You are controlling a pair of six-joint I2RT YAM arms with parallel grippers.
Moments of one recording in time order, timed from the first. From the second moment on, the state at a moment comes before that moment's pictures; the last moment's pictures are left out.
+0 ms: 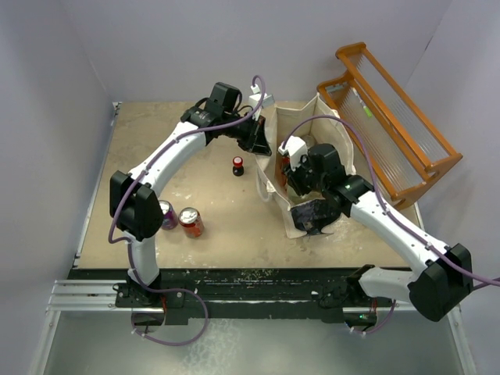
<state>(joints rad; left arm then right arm) -0.52 1.92 1.87 -0.66 0.76 -0.07 0.56 1.21 0.99 -0.41 -0.02 -0.24</state>
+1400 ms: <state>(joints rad) -0.52 1.91 1.85 -0.64 0.77 -0.05 0.54 1.17 0.83 -0.29 -0.06 -0.30</state>
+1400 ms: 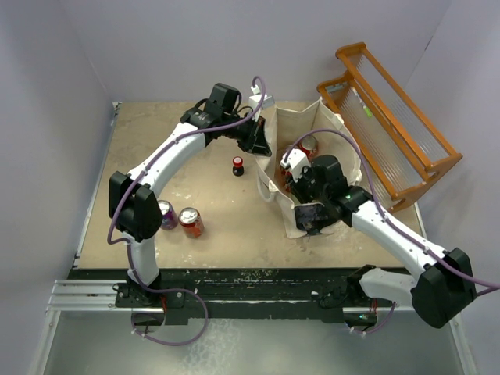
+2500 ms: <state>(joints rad) -0.52 1.91 1.85 -0.64 0.77 -0.04 0.54 1.20 0.88 -0.38 -0.04 -0.32</state>
